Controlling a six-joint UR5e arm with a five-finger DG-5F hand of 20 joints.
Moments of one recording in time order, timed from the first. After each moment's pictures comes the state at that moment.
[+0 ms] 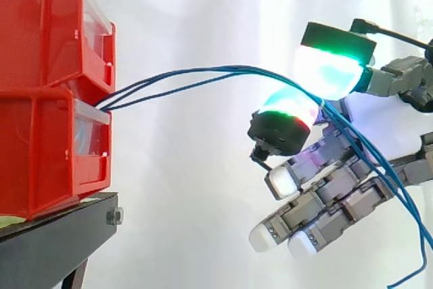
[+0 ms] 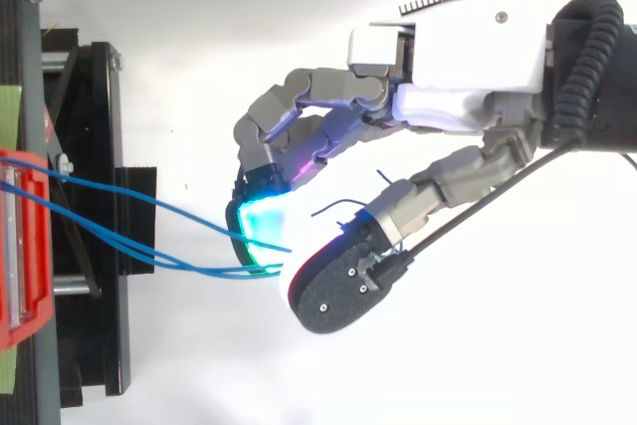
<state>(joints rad) 0.08 -2.22 -1.12 -3.22 -1.44 0.05</state>
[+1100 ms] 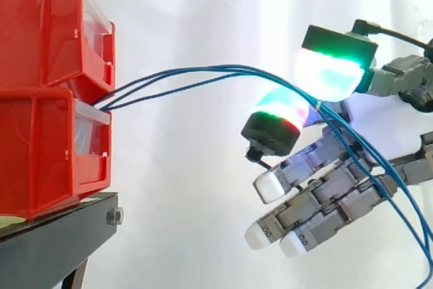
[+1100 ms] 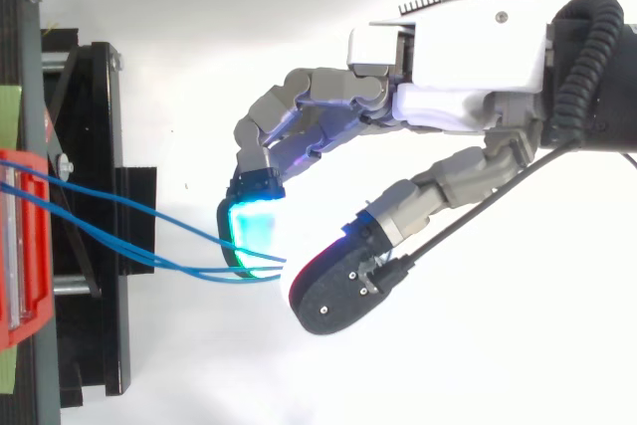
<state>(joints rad) 0.08 -2.22 -1.12 -3.22 -1.44 0.04</state>
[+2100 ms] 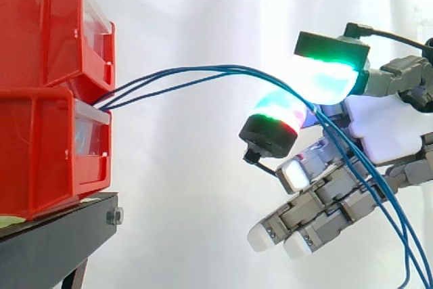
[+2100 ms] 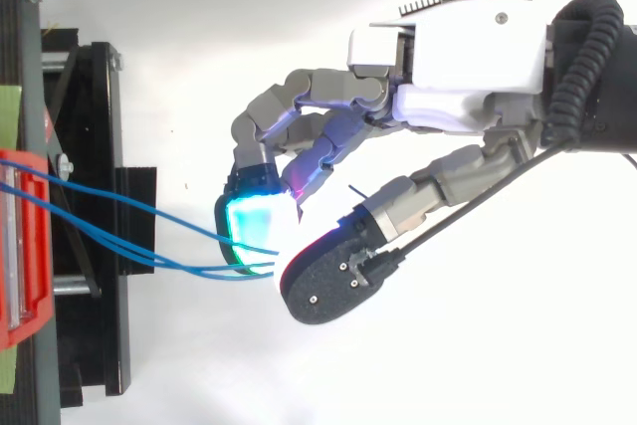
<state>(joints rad) 0.08 -2.22 -1.12 -3.22 -1.44 0.04</state>
